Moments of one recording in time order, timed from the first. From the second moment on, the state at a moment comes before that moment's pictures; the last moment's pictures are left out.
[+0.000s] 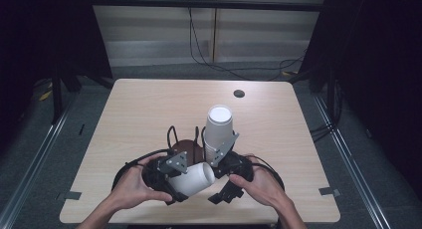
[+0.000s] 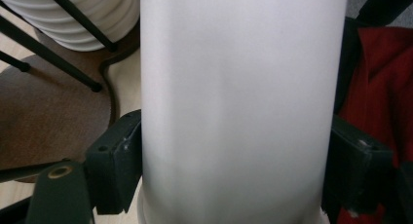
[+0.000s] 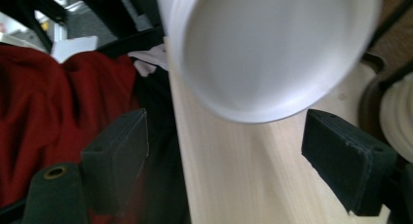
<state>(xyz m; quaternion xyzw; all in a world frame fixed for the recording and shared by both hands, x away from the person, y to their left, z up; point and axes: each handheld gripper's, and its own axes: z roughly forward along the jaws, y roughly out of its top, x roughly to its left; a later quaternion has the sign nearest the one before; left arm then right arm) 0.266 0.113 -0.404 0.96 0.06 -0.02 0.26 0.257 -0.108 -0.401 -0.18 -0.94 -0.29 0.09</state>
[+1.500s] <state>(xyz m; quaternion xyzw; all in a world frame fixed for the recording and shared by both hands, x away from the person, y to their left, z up) 0.245 0.087 -0.417 0.97 0.01 -0.04 0.24 0.256 -0.095 -0.414 -0.17 -0.93 -0.29 0.14</state>
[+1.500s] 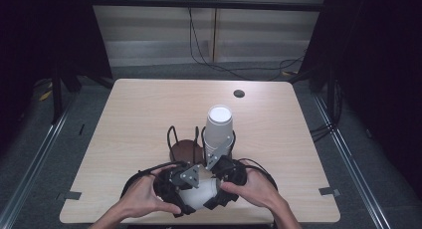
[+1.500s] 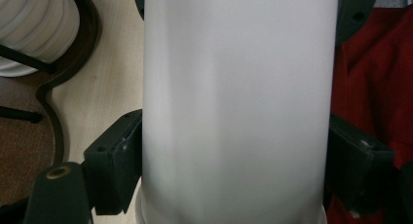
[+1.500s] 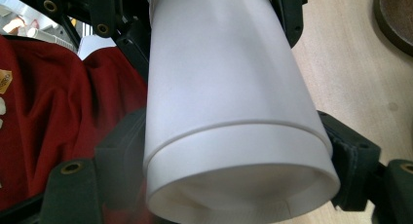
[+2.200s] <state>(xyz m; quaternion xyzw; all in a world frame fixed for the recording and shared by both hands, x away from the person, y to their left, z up) 0.259 0.102 -0.418 0.95 0.03 -0.08 0.31 0.257 -0.096 -0.410 -0.17 -0.93 -0.30 0.14</state>
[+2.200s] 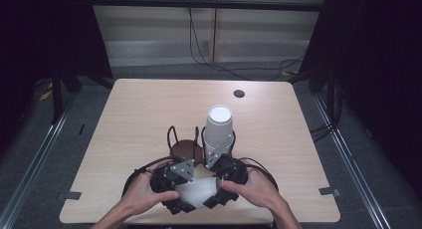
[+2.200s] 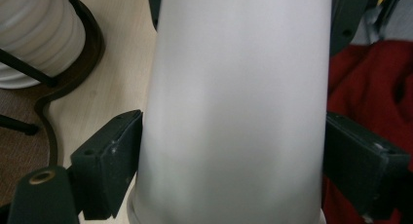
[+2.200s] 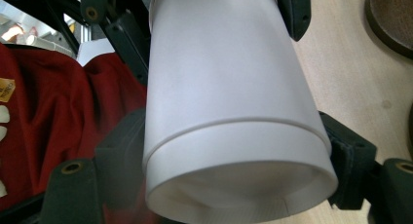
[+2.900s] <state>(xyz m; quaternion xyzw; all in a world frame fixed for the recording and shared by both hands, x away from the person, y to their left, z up) 0.261 0.119 -0.406 0.92 0.02 -0.04 0.38 0.255 -0.102 -0.408 -0.19 -0.93 -0.30 0.12</state>
